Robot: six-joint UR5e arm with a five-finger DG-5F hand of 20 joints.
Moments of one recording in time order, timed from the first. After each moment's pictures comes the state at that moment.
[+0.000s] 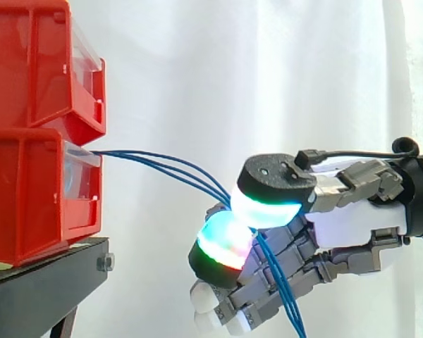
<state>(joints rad) 0.08 -2.31 -1.13 -2.98 -1.38 -0.27</state>
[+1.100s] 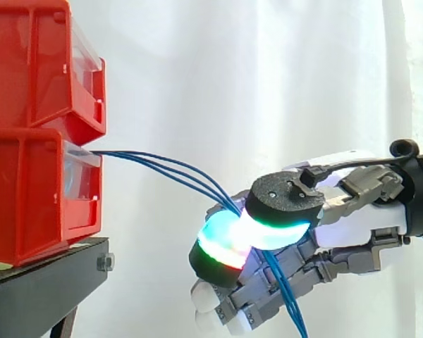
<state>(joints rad) 0.08 -2.31 -1.13 -2.98 -1.38 -0.27</state>
